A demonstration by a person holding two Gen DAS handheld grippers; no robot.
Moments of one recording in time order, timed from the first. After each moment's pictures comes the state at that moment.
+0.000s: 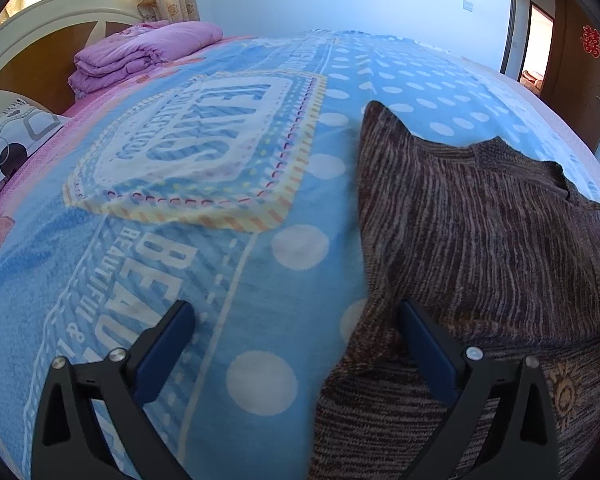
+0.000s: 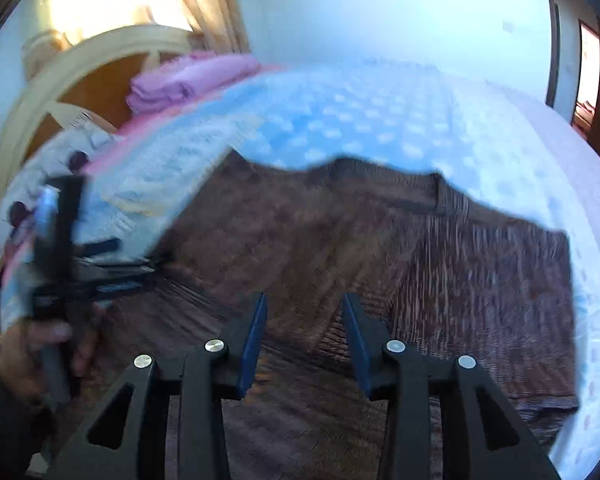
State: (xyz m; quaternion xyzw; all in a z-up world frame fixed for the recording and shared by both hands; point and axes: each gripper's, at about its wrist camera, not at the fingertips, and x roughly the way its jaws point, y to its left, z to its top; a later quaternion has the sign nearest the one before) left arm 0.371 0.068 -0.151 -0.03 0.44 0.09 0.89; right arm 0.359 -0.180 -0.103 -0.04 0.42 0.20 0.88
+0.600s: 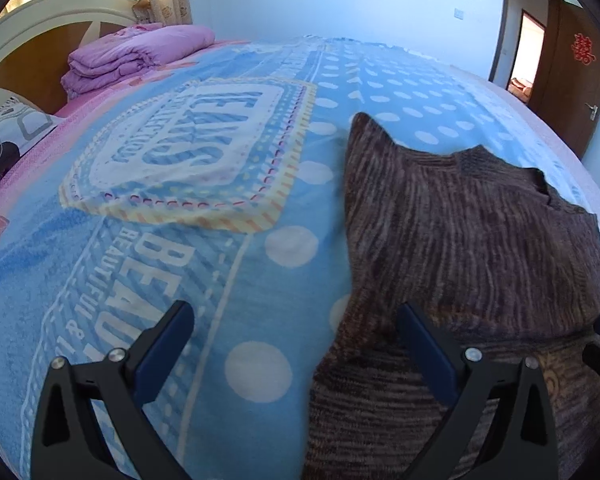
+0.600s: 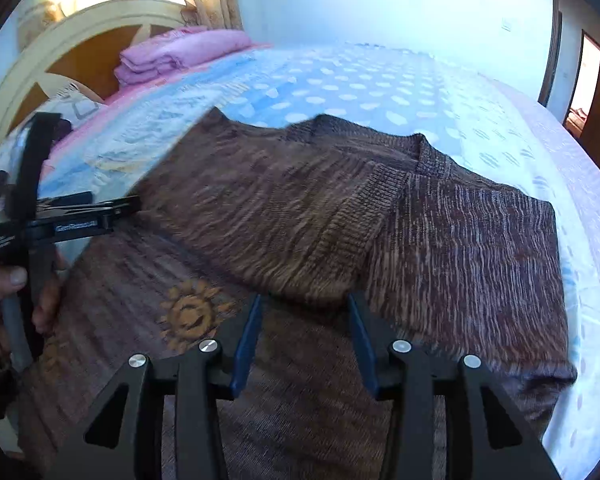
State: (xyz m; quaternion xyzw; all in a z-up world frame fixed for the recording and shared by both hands) left arm 0.359 0.070 -0.141 -0.04 0.42 0.06 0.90; right arm 0.333 -0.193 -0.114 -0.07 0.42 0.20 0.88
